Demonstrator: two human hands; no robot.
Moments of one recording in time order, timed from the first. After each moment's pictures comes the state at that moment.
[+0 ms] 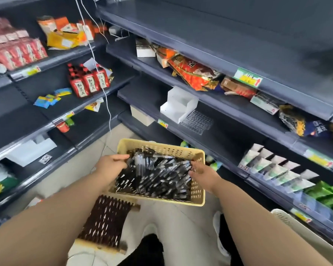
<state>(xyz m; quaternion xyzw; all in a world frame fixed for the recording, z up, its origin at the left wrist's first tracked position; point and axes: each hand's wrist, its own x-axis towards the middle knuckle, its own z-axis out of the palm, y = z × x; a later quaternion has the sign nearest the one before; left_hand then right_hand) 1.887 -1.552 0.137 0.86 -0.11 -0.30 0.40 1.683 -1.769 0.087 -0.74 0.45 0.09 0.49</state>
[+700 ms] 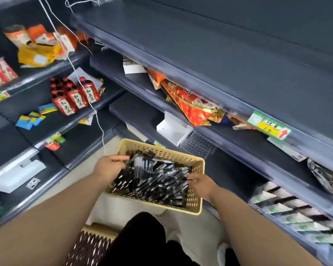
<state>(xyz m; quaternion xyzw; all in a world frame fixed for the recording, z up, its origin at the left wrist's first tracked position) 2.026 -1.746 0.144 0.87 -0.06 -0.28 0.39 1.822 -1.939 0.067 -0.72 0.45 0.14 0.51</state>
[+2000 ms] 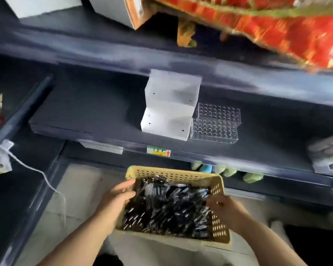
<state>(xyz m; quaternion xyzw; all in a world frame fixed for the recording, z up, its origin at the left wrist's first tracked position) 2.253 -1.834 -0.177 0.77 -0.17 -0.51 0.35 1.977 -1.913 -0.171 -0.62 0.64 0.11 0.44</state>
